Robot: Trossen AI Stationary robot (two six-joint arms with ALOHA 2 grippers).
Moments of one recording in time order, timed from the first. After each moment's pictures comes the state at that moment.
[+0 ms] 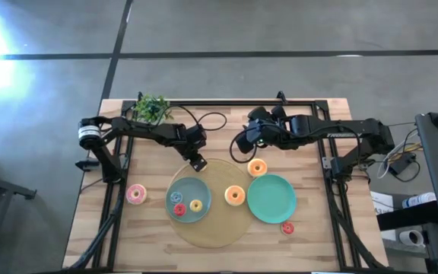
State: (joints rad) left arm 0.30 1.67 0.93 -0.43 0.21 -0.41; right arm 0.01 1.55 1.55 -0.94 0.68 0.69
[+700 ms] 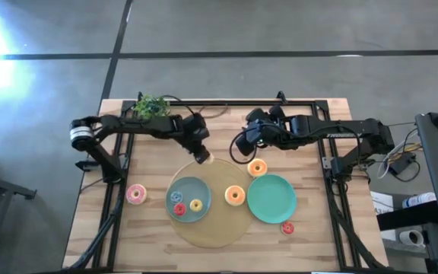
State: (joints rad) left arm 0.35 1.58 1.00 -0.38 0.37 -0.40; right arm 0.01 1.55 1.55 -0.93 0.65 0.58
